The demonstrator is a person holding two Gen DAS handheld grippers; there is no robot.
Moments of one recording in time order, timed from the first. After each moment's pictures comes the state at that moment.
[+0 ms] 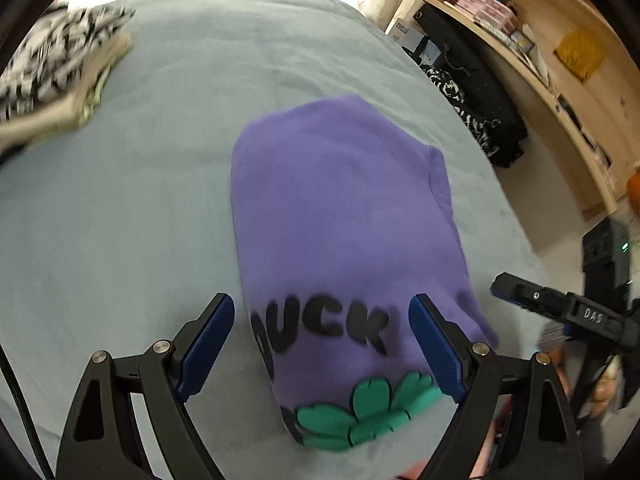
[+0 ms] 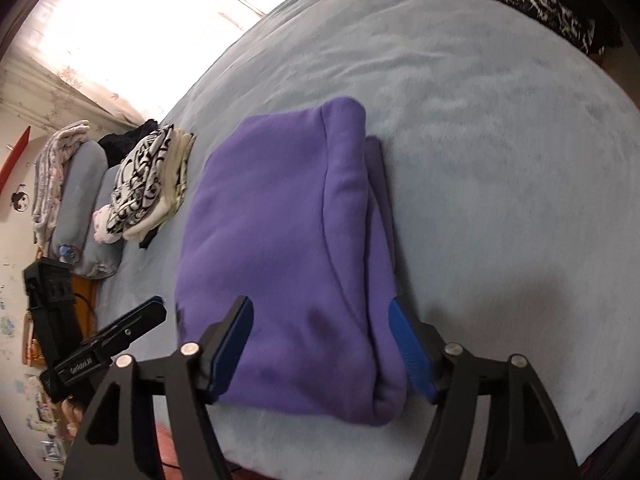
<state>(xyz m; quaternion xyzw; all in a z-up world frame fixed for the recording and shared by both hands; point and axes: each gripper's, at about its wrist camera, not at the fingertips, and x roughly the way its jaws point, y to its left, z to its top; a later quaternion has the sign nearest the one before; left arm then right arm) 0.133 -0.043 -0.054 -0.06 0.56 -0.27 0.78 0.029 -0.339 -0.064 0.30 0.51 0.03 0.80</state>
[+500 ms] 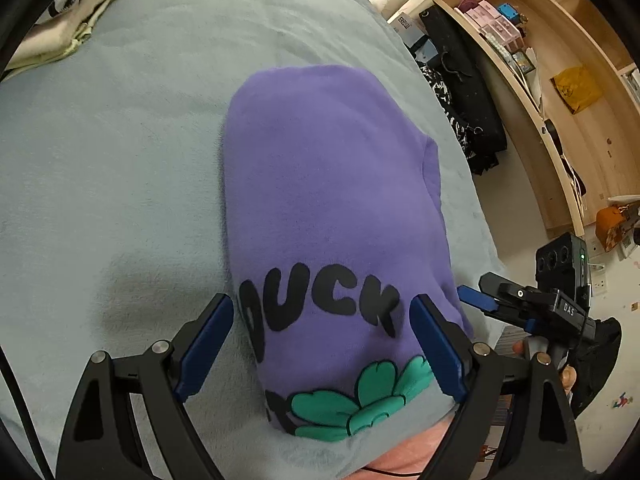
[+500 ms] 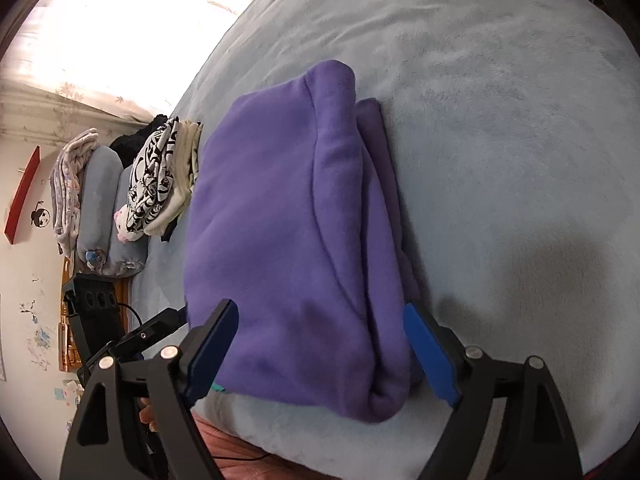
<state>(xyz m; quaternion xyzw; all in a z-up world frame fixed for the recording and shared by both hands) 0.145 -0.028 -0.089 -0.14 0.59 -0.30 0.73 0.039 -0.354 -0.091 0.35 0.54 0.06 0.76</state>
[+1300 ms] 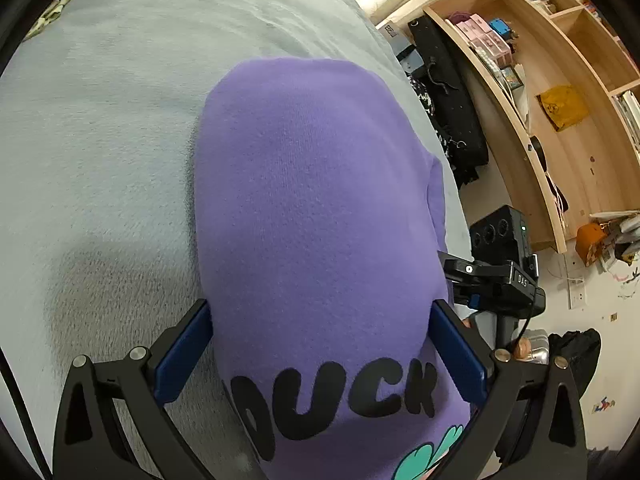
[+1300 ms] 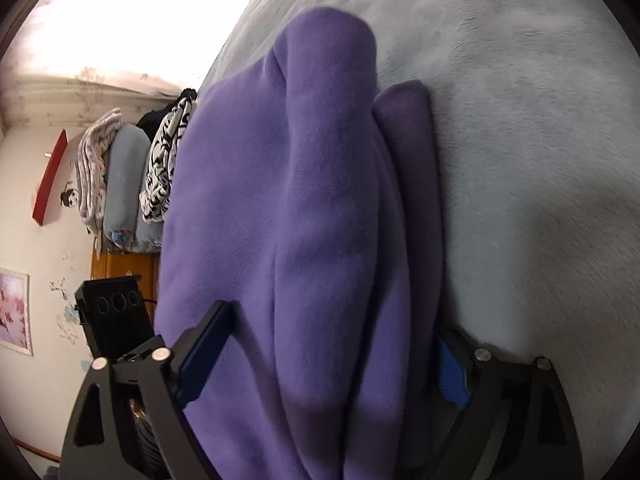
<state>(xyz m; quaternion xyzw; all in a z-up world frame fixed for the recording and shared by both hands) 0.188 -0.072 -0.145 -0.19 0.57 -0.34 0.72 0.128 -0.358 -0.168 0.37 0.56 0.17 0.72</state>
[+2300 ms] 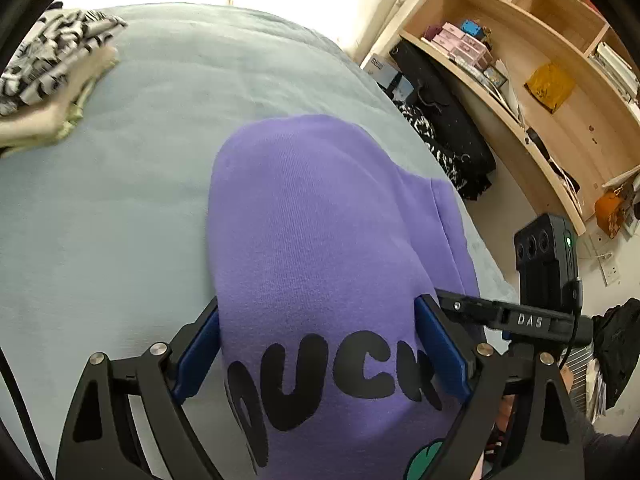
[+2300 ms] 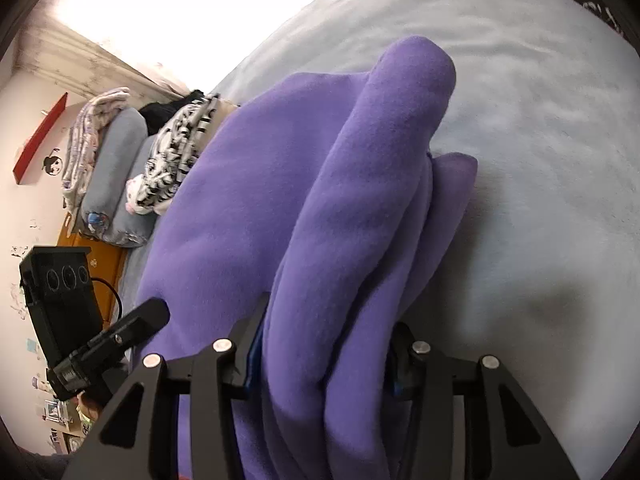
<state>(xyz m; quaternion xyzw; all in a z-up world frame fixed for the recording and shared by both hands) 0.165 -0.054 -0.056 -0.11 0.49 -0.31 0.81 0.095 -0.288 -0.084 0.28 0.50 0.12 0.81</state>
